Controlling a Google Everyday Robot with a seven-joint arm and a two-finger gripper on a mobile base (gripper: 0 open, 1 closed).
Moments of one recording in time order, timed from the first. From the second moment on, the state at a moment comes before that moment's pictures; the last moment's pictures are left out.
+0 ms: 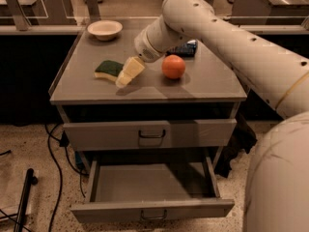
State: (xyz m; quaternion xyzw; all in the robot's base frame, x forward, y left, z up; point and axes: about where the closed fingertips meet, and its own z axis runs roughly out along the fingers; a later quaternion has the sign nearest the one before) arm 0.717 0.064 0.868 -0.59 0.70 0.14 0.38
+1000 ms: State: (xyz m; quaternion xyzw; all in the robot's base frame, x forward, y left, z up) arm 0.738 0.095 0.833 -0.56 0.73 0.18 0.35
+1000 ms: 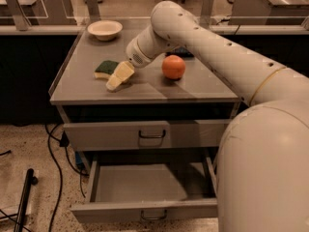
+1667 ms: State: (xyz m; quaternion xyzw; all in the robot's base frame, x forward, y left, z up) arm 0.741 0.104 0.827 -0.55 0.73 0.19 0.35
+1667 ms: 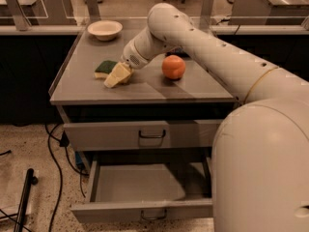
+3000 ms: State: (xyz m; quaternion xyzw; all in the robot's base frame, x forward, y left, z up) arm 0.725 0.093 0.845 -0.55 0.73 0.19 0.34
